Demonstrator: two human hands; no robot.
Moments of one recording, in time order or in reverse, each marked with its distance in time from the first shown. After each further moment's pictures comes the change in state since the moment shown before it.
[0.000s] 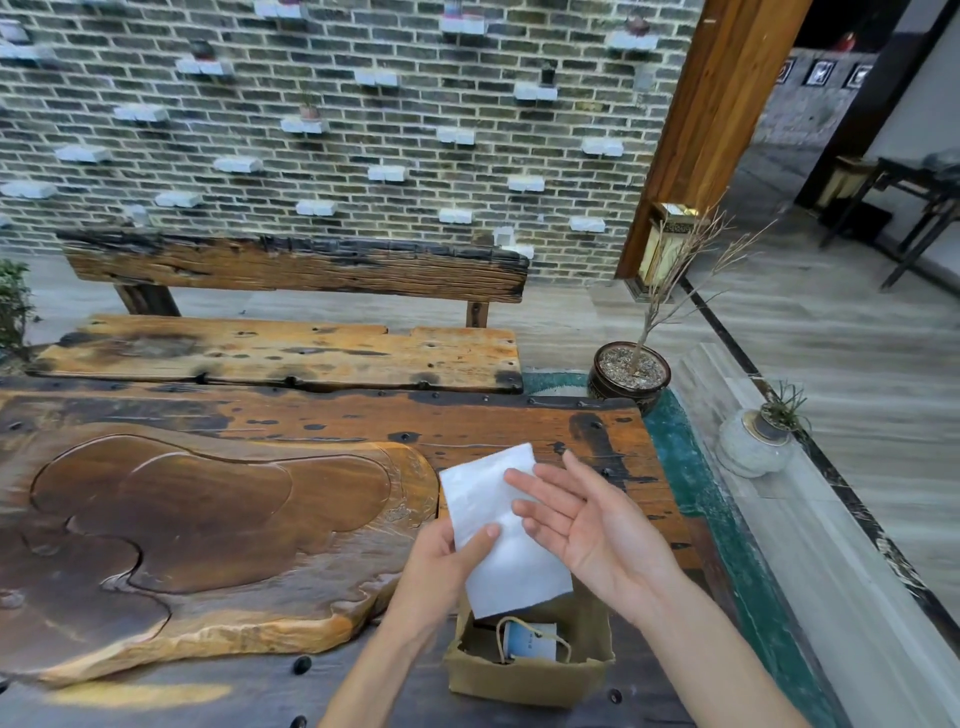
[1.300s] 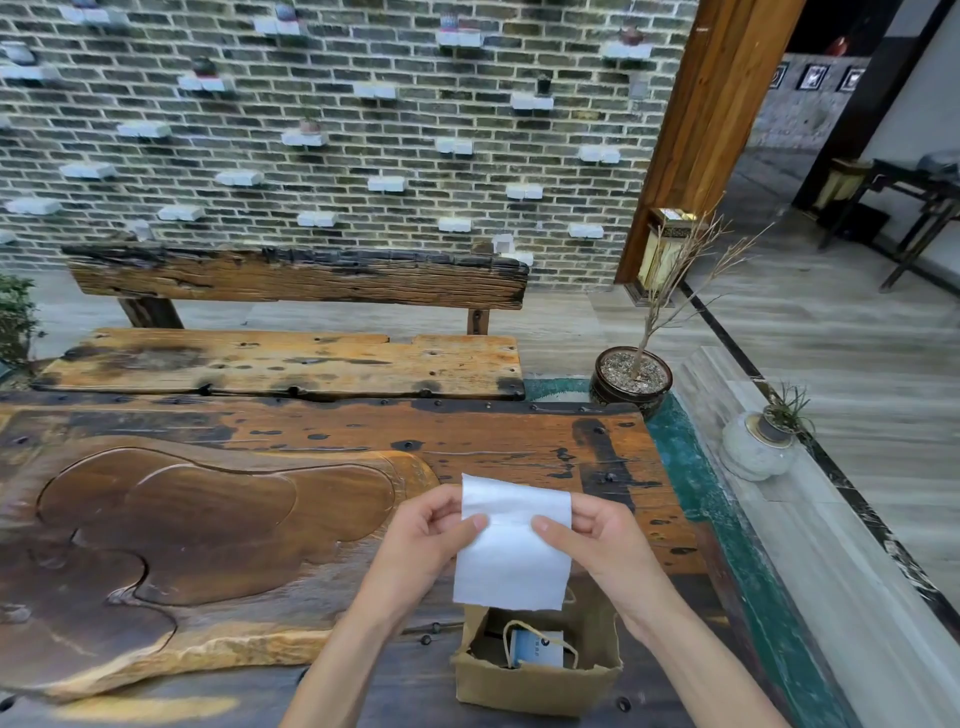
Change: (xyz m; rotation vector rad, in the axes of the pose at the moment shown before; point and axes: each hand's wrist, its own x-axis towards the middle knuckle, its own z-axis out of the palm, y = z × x) left_hand 0.008 0.024 -0.024 0.064 -0.074 0.142; right_hand 0.005 0.020 -0.026 -0.730 0.106 -0.228
